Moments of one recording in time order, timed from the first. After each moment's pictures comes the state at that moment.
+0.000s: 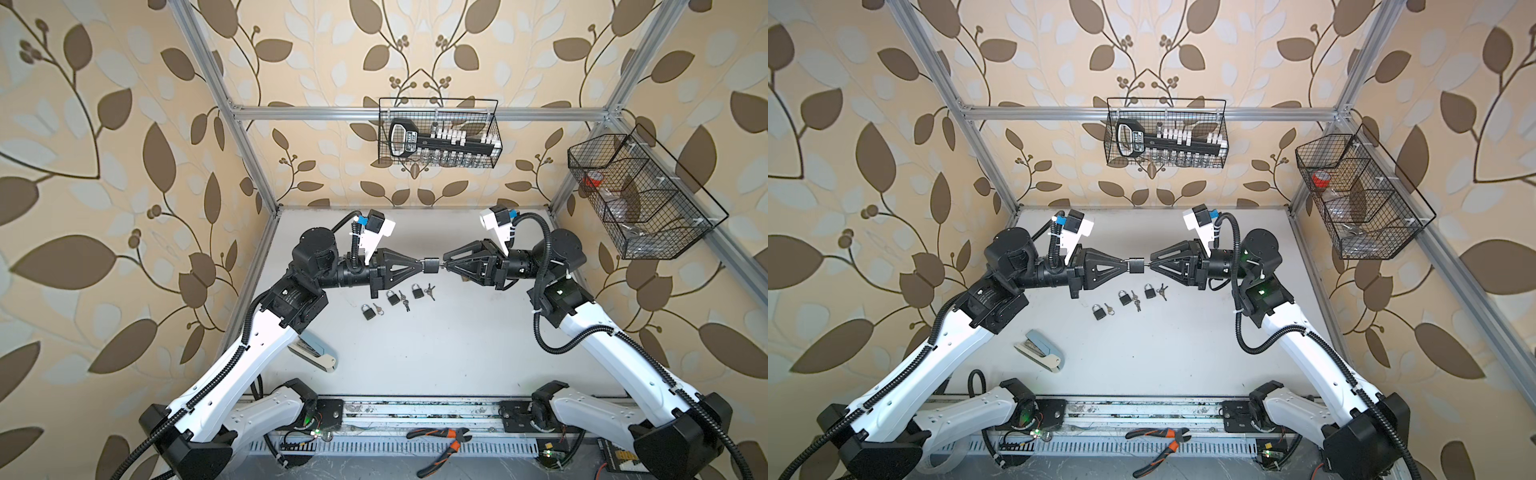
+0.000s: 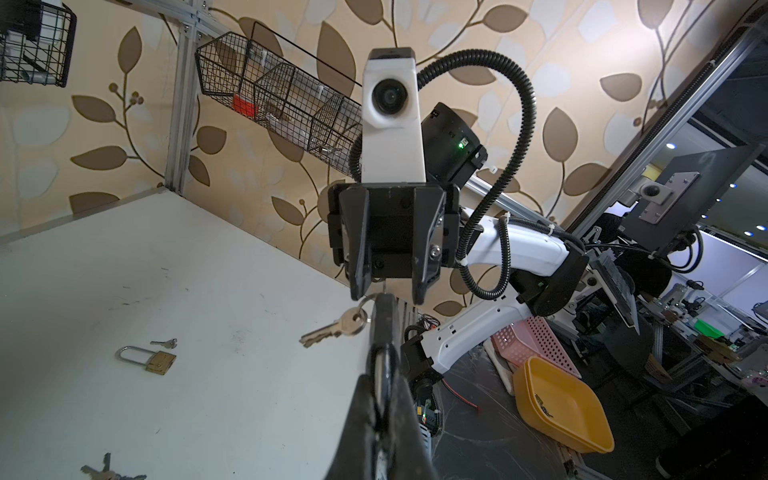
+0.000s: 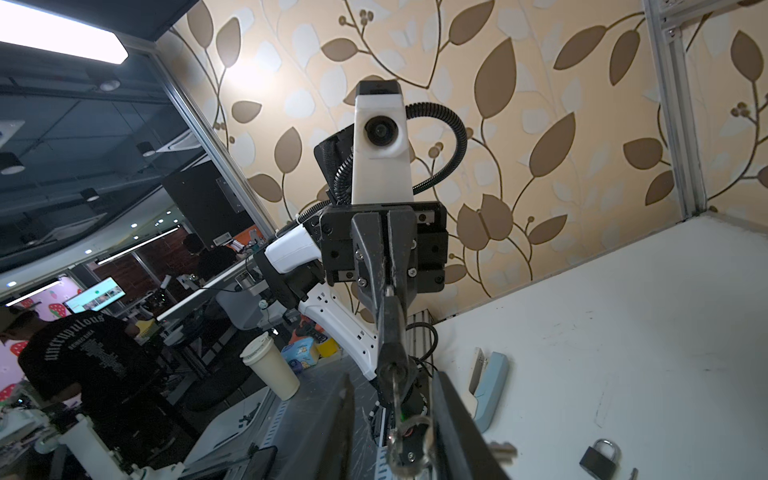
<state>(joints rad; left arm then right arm) -0.56 1.02 1.14 -0.13 0.88 -0.42 0.42 1.10 1.00 0.37 -1.10 0.70</state>
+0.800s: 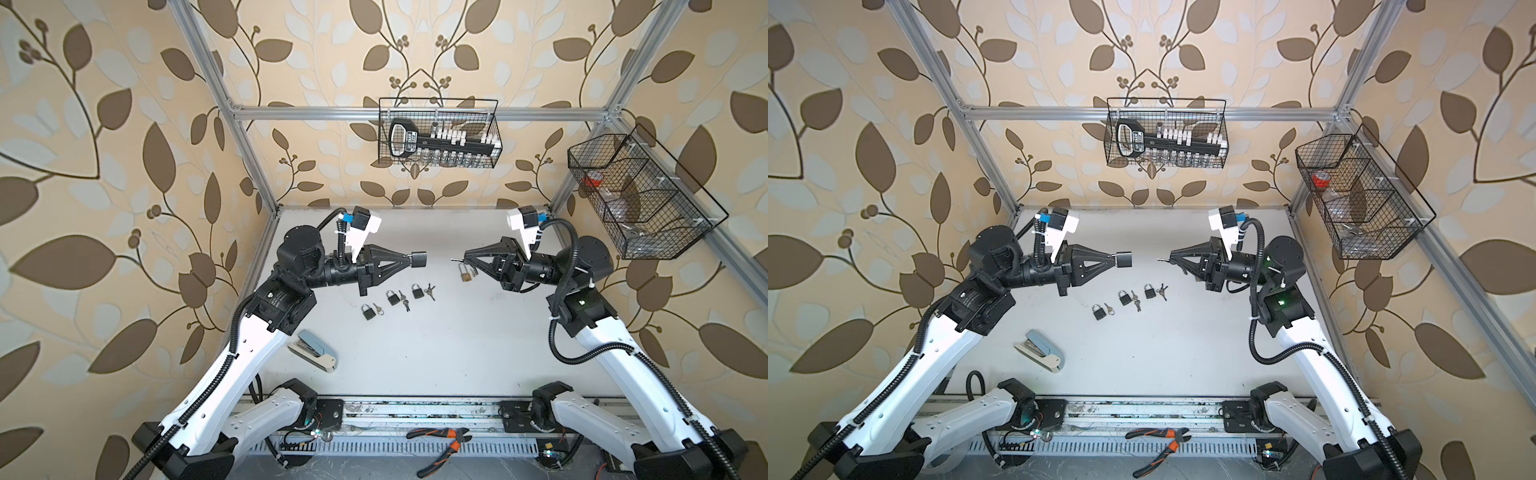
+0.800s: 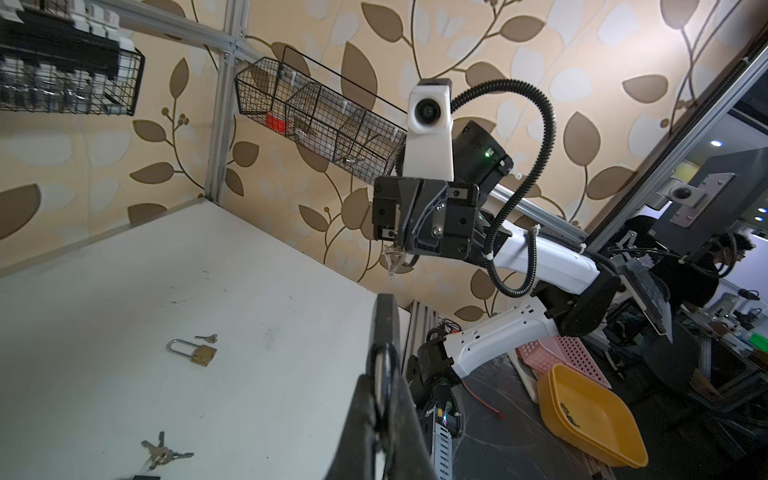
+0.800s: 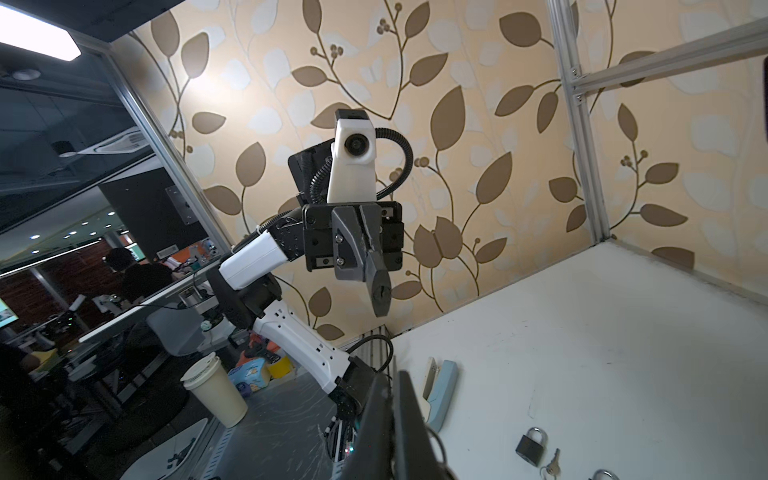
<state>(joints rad) -0.47 0.98 1.18 -0.24 0.89 -0.36 0.28 0.96 0.95 0.25 -1.05 0.58</state>
